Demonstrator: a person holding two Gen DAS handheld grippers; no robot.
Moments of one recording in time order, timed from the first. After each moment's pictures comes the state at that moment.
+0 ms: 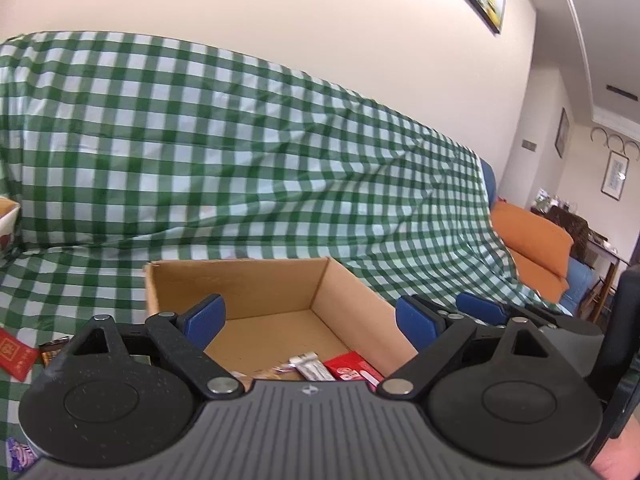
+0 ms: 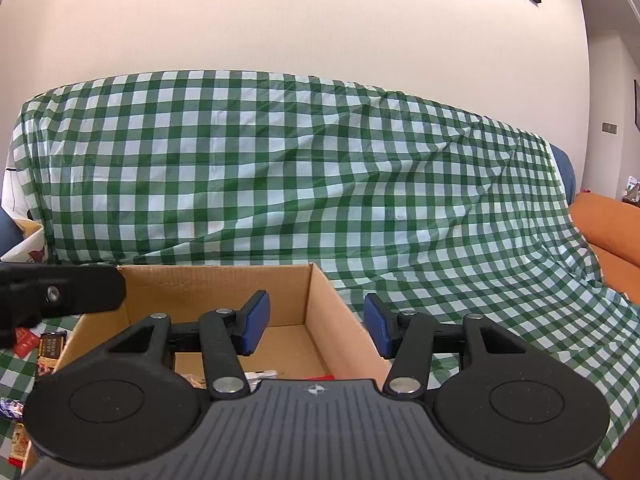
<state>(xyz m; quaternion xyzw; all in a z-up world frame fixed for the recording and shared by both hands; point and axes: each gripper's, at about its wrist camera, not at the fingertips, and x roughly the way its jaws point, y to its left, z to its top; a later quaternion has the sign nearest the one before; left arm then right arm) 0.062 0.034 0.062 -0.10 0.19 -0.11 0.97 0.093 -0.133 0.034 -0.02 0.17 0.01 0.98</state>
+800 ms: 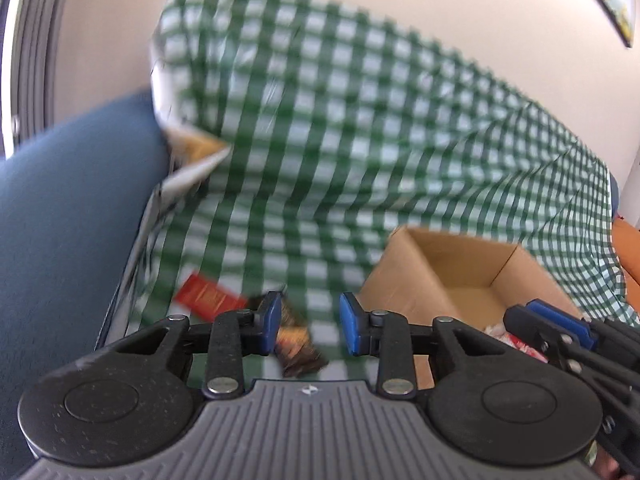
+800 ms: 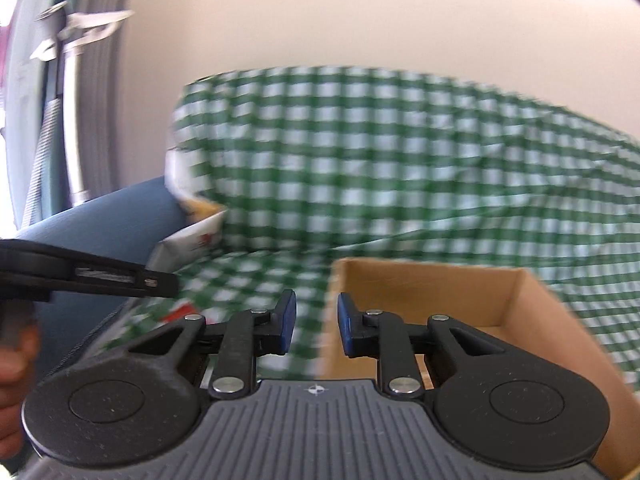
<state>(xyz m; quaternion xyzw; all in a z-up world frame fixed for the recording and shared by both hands) 0.025 0.206 0.033 -0.13 0.28 0.07 0.95 0.065 0.012 0.029 -0.03 0.19 0.23 0.95</state>
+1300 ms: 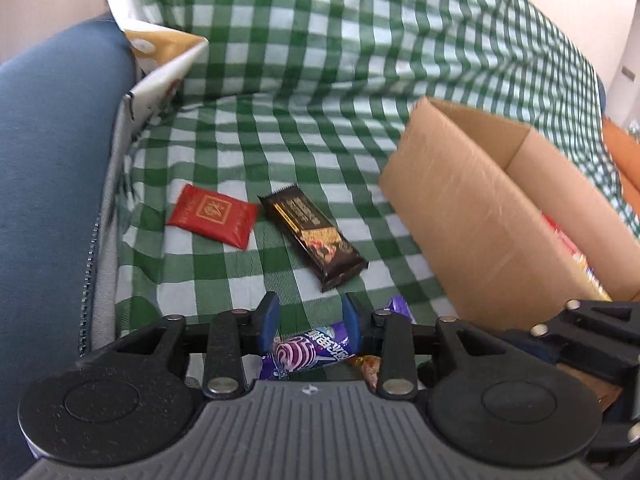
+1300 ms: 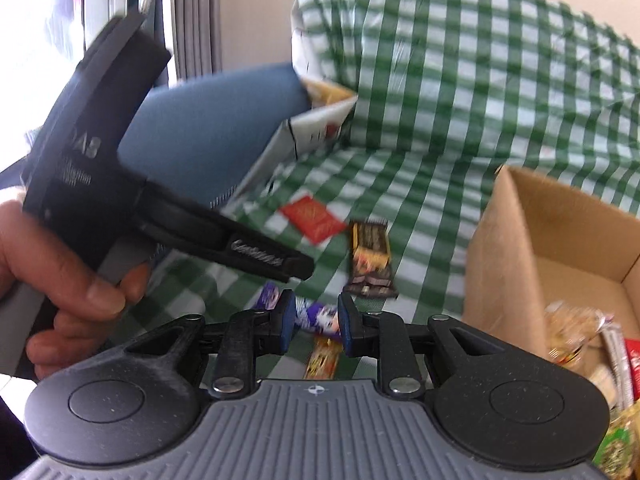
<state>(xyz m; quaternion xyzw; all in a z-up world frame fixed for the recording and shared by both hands) 0.050 0.233 -0.032 -0.07 0.40 0.00 0.91 0.060 0.102 -0.023 -0.11 0.31 0.35 0.88</state>
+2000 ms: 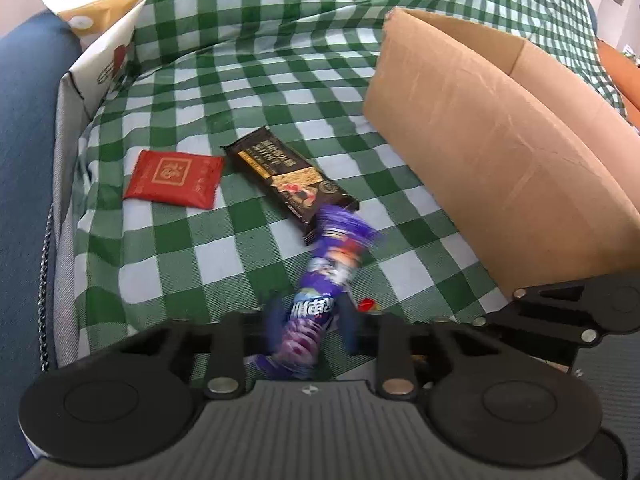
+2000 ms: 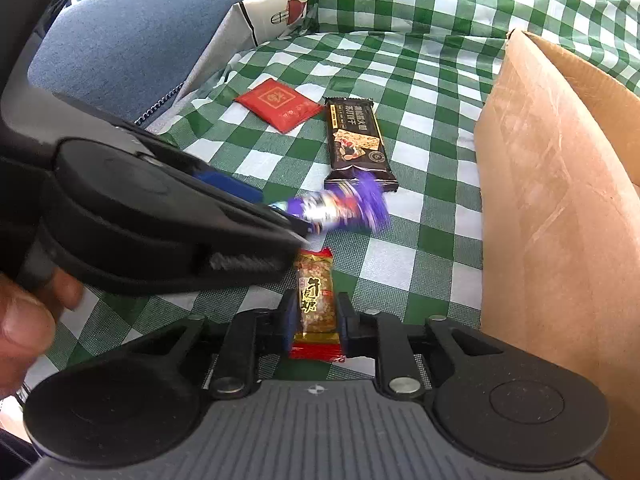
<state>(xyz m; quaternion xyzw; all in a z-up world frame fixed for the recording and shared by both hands) 0.074 0.208 -0.068 0.00 0.46 -0.02 0.89 0.083 0.114 -0.073 -0.11 0.45 0.30 0.84</state>
